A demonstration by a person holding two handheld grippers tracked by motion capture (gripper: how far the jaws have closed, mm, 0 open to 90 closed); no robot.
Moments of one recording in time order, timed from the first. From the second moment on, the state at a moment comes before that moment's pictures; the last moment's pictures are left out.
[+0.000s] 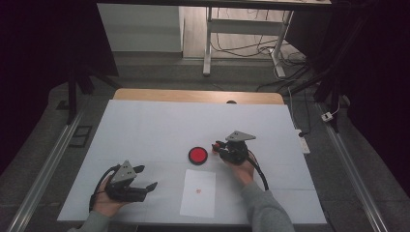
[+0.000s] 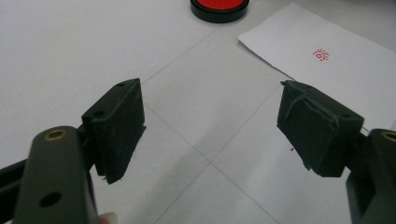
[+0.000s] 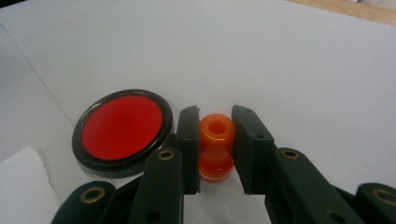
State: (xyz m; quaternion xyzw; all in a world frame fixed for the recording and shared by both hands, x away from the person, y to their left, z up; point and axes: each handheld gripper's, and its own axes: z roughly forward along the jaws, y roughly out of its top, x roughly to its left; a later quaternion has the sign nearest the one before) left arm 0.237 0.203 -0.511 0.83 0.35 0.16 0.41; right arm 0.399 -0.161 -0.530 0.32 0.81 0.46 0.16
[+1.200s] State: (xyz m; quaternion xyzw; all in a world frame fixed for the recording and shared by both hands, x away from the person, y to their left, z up) left arm 0.239 0.206 -0.511 0.82 0.36 0.16 0.41; right arm 0.350 -0.200 -0.492 0.30 0.81 0.49 0.14
